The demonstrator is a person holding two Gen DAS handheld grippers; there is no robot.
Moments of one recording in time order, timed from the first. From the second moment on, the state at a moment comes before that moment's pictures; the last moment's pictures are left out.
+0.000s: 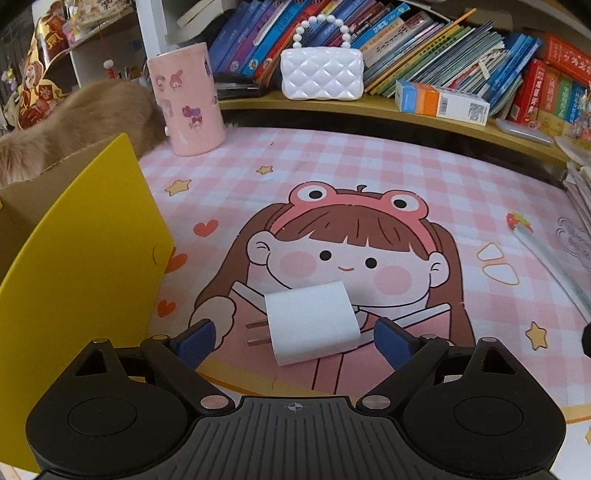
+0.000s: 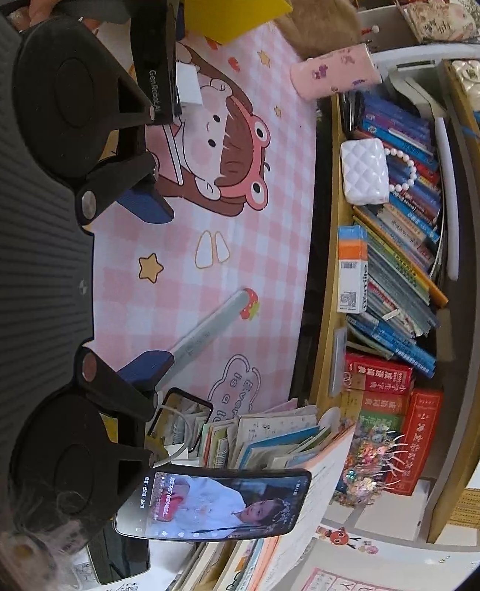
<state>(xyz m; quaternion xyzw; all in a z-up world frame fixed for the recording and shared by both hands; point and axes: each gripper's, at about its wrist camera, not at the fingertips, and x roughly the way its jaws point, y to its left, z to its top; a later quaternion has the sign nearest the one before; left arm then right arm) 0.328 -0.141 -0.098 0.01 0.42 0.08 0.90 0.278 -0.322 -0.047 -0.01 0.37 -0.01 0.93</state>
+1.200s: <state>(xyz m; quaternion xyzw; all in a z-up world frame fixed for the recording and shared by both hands) 0.233 -0.114 -0.035 -0.09 0.39 0.00 0.92 0.286 -0.330 -0.081 -0.01 0.40 -0.02 0.92</state>
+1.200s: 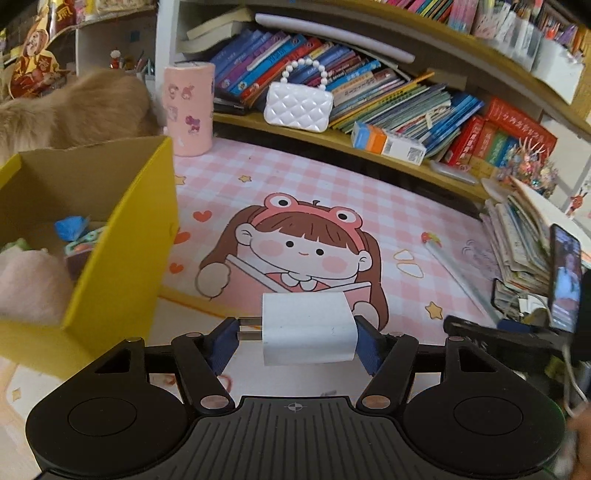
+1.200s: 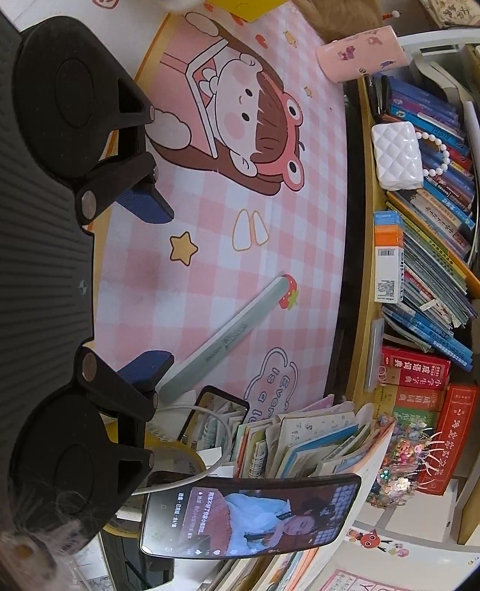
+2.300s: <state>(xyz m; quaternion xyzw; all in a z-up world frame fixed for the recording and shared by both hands) 0.140 -0.058 -0.013 -0.10 0.38 0.04 0.92 0.290 -0.340 -0.086 -0.07 0.36 -0.05 0.93</state>
